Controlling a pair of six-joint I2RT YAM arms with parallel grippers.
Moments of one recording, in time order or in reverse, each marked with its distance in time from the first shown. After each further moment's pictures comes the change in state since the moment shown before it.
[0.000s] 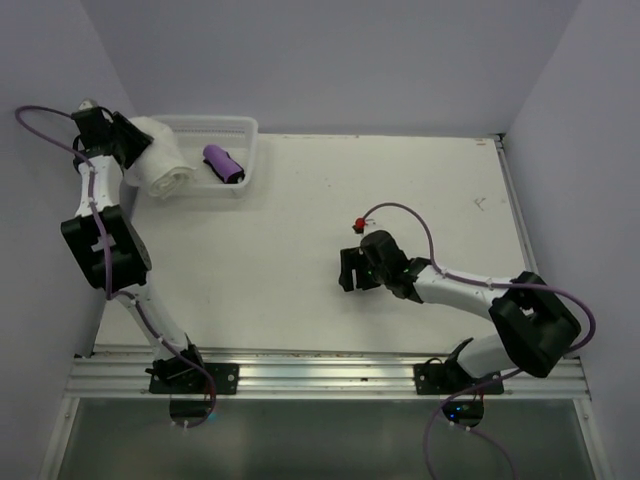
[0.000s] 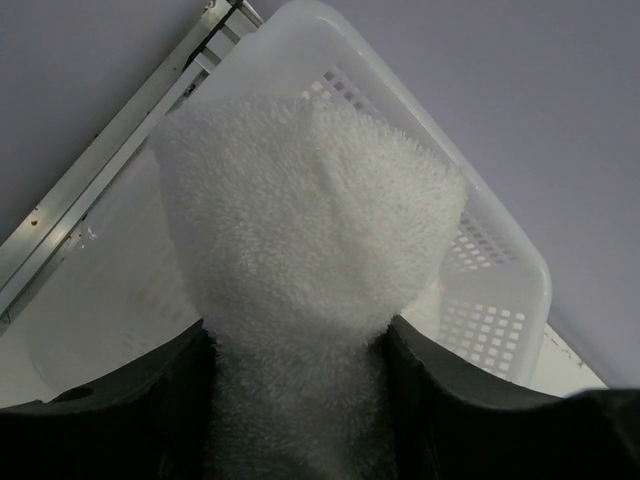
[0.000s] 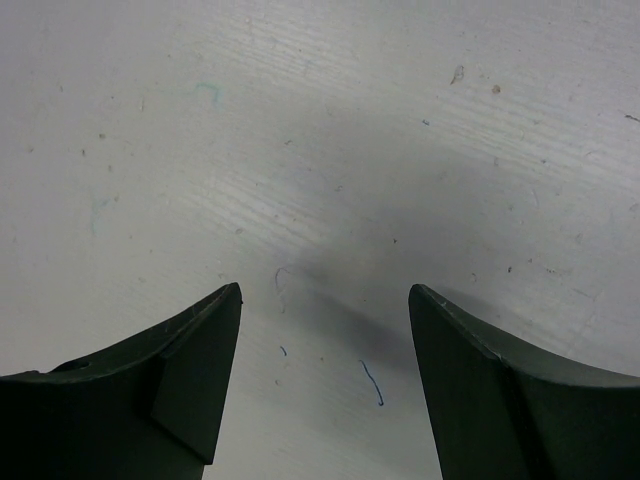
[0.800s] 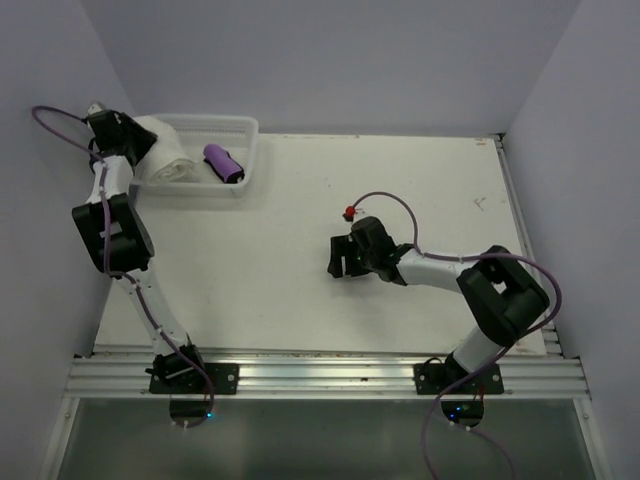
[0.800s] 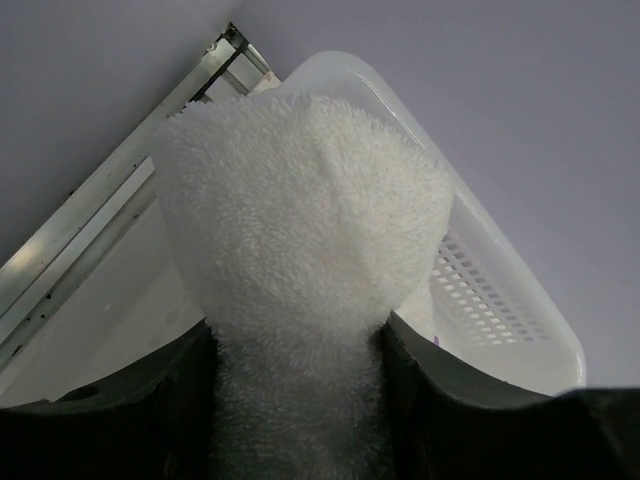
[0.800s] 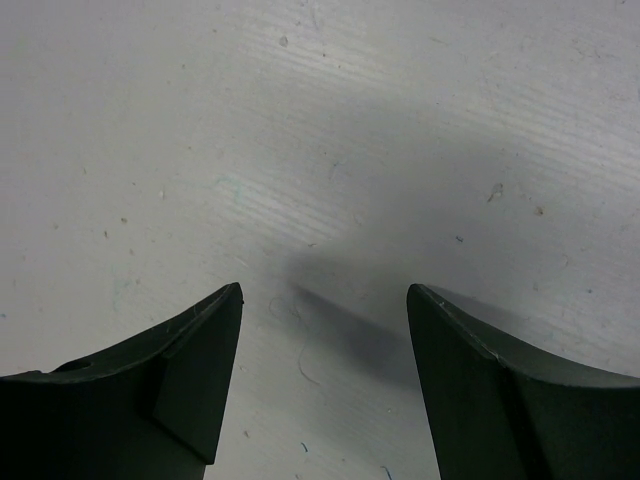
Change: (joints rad) left arm -0.019 0.209 0.098 0.157 -0.055 -0.058; right arm -0.051 0.214 0.123 0.090 -0.081 -0.001
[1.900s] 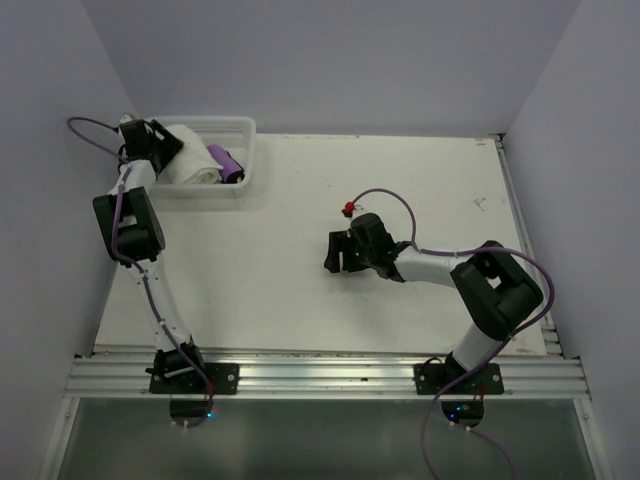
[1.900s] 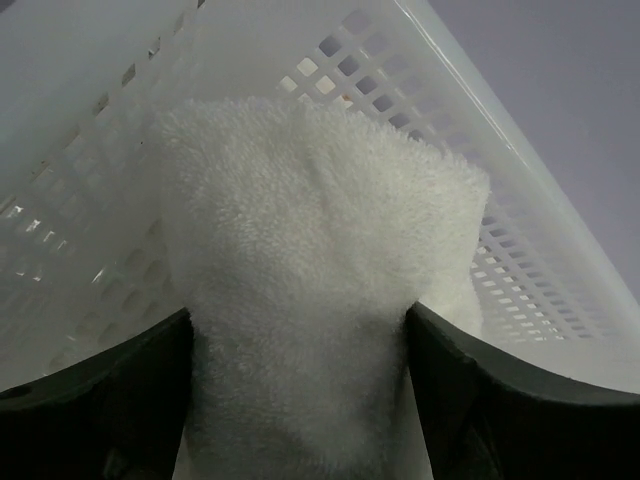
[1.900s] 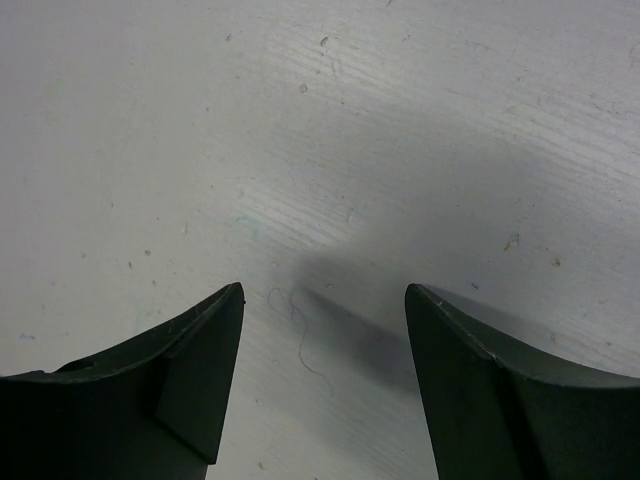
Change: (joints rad) left arm -0.087 0.153 0.024 0.085 -0.031 -0.014; right arm -0.021 0.056 0.030 0.071 -0.044 0.018
